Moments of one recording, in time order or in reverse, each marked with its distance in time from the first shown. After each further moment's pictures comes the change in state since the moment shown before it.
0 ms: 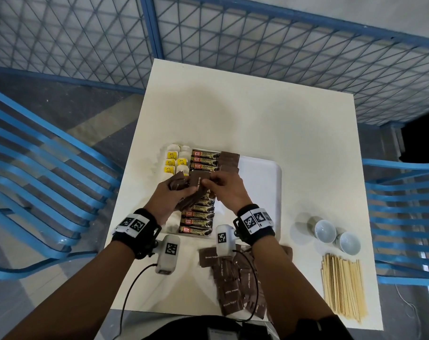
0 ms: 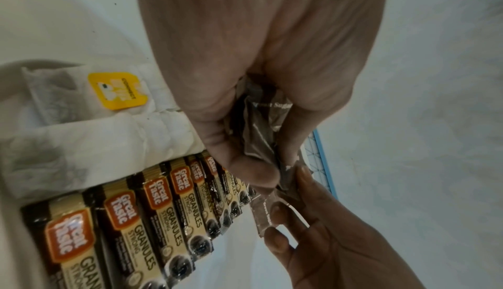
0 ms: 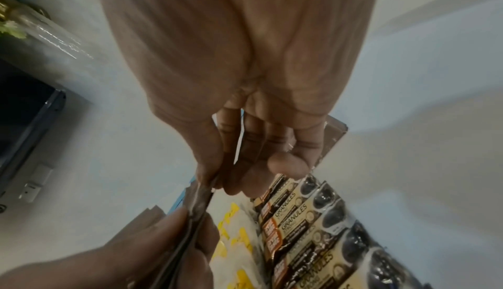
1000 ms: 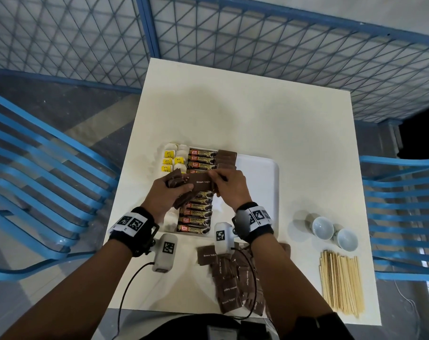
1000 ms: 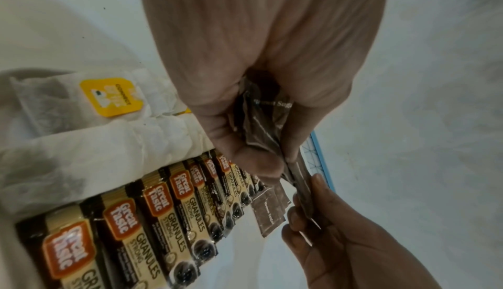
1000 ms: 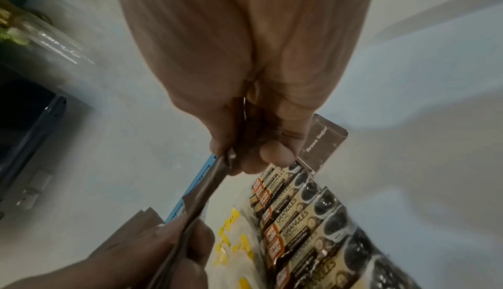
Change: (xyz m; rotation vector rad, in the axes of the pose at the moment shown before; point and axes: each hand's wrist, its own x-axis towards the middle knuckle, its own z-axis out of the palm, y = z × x) left_hand 0.001 0.002 0.003 0.060 0.120 0.025; right_hand 0.001 0.006 -0.006 -0.069 0.140 0.002
